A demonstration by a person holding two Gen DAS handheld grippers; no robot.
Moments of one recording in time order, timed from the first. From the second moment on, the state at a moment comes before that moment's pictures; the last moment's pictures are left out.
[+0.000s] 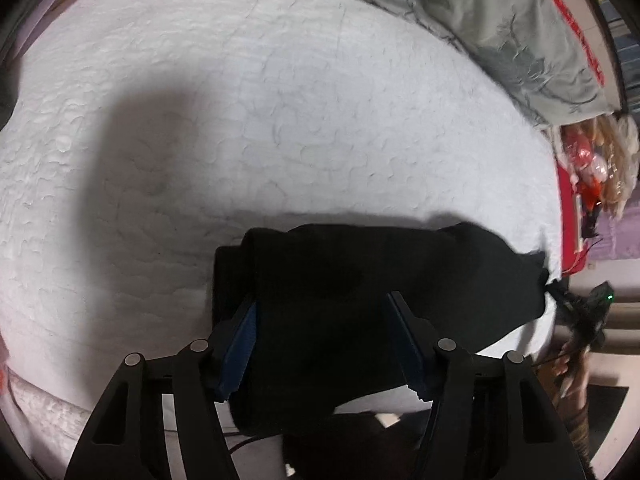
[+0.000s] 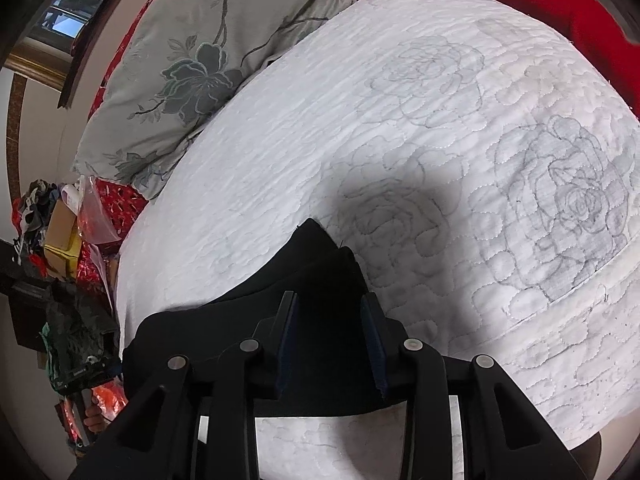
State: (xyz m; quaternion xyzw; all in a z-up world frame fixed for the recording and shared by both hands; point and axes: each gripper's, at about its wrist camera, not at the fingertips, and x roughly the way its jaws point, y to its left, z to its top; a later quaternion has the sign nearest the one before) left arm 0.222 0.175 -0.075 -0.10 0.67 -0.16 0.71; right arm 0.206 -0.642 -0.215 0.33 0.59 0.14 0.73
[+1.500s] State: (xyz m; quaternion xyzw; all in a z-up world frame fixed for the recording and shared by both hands) left arm 0.197 0.255 -0.118 -0.34 0.60 -0.08 0.73; right arm 0.241 -0.624 -0.217 0.32 0.57 0.15 0.74
